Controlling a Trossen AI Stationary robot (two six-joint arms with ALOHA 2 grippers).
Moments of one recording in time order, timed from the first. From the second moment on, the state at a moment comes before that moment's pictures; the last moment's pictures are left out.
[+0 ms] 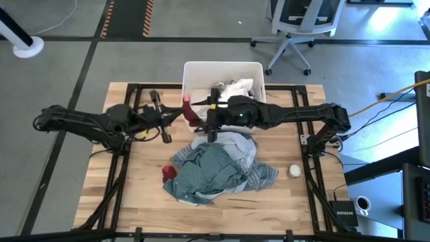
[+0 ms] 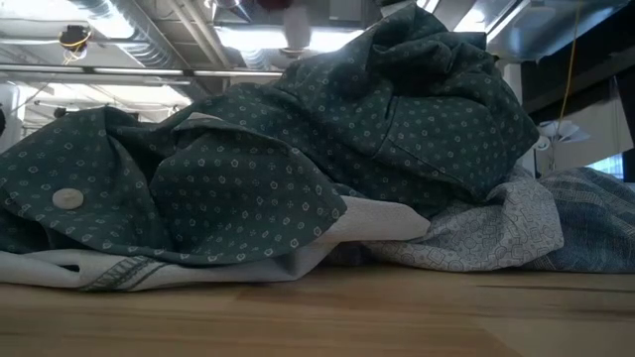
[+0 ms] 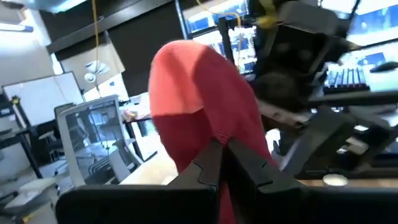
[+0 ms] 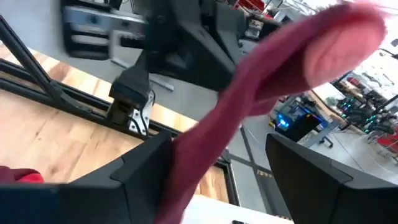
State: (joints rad) left arm -0.11 0.88 0.76 0.31 -0.44 0.32; right arm 0.02 1.69 1.56 -0.06 0.18 -0.52
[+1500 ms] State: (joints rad) left arm -0.10 0.86 0.76 -0.02 -0.65 0.14; right arm -0.26 1.56 1.66 -0.75 0.50 -0.59
